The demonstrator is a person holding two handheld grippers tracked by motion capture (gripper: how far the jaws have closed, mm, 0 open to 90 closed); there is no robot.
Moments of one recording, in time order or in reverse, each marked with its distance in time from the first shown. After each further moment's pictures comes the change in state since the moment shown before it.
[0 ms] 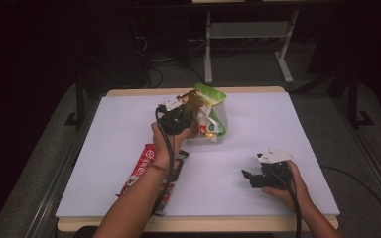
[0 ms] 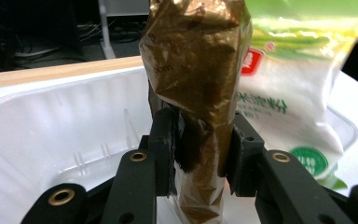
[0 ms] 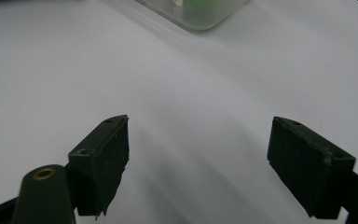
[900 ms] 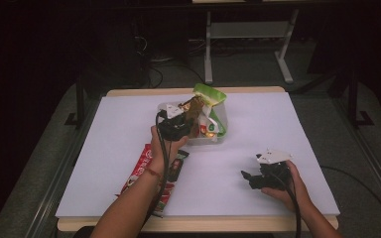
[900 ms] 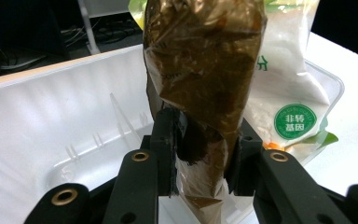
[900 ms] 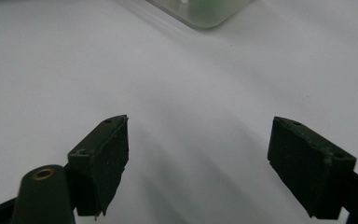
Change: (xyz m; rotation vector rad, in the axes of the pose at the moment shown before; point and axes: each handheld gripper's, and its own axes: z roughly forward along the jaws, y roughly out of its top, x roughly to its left) left arm -0.001 -0.014 -0.004 0.022 -0.051 0.103; right arm 0.001 0.000 0.001 0.010 0.009 -0.013
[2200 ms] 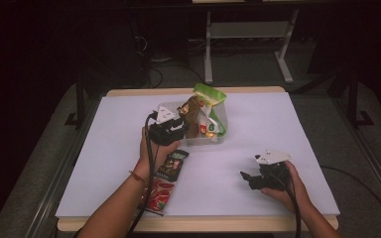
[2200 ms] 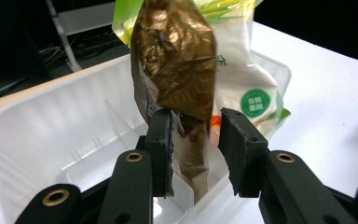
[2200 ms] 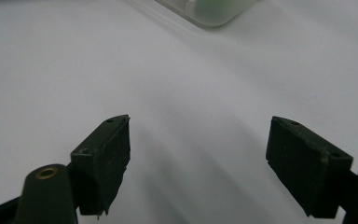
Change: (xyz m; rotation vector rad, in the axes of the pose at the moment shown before) left arm 0.009 0.000 -0.040 -0.030 -0.100 0.103; right arm 0.002 0.000 0.000 0.006 0.016 -0.009
